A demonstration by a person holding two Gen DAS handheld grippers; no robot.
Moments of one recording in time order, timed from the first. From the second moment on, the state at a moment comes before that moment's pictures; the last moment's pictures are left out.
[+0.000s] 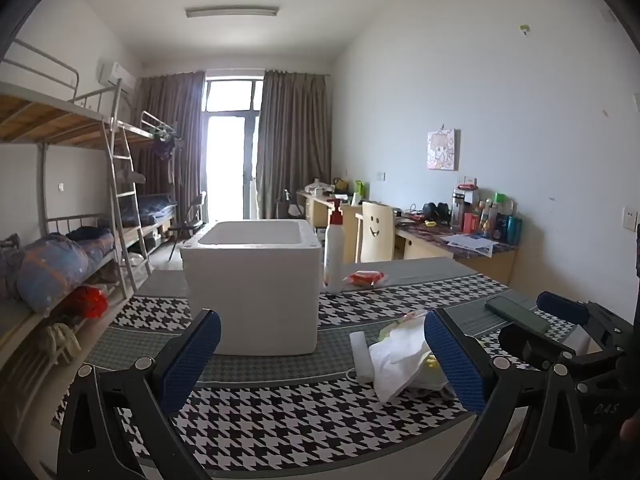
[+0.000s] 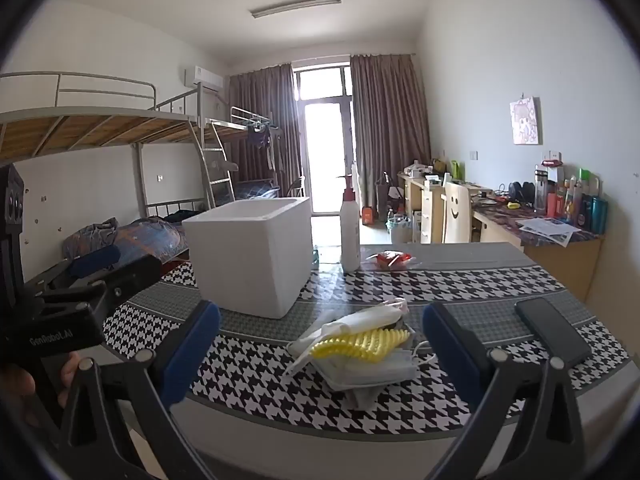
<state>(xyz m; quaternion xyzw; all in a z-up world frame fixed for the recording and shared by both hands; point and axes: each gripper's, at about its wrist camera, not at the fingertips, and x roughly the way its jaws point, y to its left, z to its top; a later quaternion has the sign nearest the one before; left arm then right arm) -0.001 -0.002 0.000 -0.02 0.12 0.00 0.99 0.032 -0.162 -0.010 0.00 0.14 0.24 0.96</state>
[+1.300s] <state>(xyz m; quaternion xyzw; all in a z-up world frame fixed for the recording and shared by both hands) 0.000 -0.004 -0.002 -0.02 0.13 -0.02 0.99 0.034 -0.168 -0.010 0.00 0.14 0.23 0.96</state>
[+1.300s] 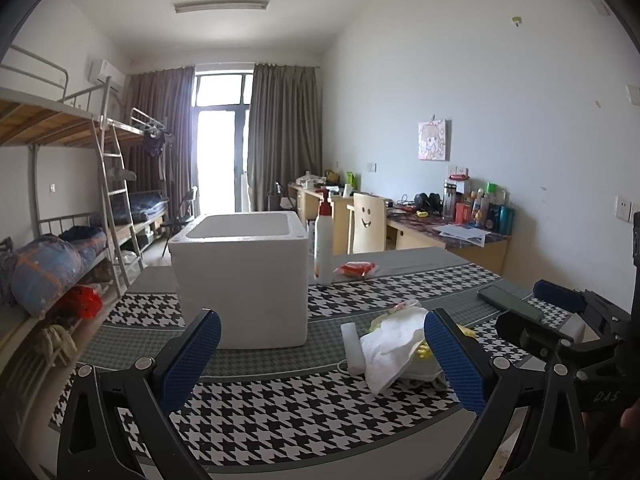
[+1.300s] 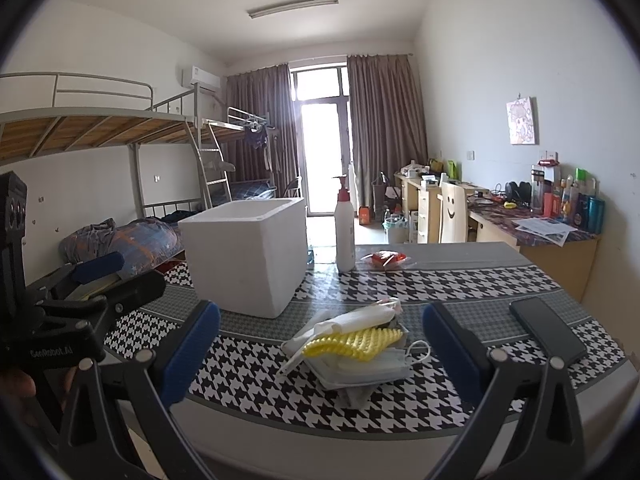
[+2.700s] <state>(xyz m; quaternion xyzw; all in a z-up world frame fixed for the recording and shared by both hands) 0.047 -0.007 -0.018 -0.02 0.18 -0.04 0.98 0.060 -0.168 -0.016 0.00 0.17 0.21 0.96</state>
